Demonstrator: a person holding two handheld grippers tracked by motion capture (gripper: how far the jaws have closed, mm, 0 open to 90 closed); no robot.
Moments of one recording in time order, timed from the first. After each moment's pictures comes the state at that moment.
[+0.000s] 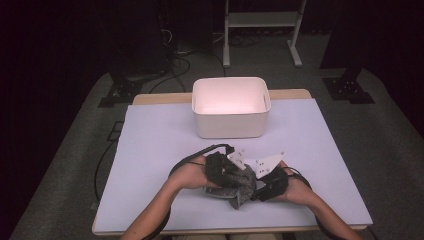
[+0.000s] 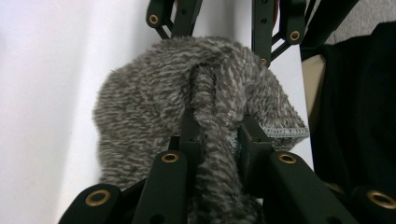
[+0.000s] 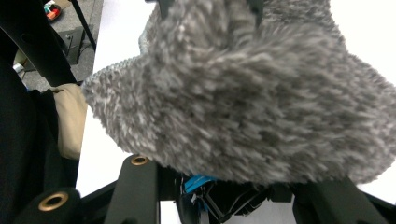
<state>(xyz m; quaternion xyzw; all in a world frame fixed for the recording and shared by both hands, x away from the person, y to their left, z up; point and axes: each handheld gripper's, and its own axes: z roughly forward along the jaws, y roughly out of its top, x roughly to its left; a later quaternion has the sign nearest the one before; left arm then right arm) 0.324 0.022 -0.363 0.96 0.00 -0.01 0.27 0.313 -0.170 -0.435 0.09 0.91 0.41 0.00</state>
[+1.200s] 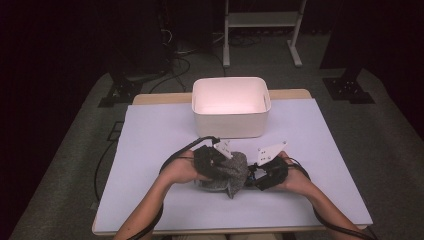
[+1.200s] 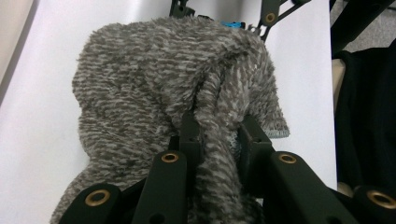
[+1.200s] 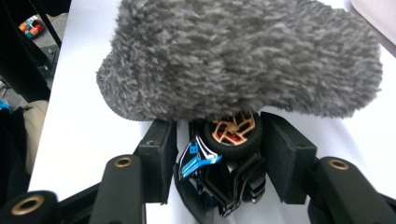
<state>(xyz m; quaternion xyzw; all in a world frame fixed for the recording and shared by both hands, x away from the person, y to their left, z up) 0.344 0.052 -0.365 0.96 0.06 -0.01 0.28 0.340 -0.177 -0.432 0.12 0.90 0.42 0.01</state>
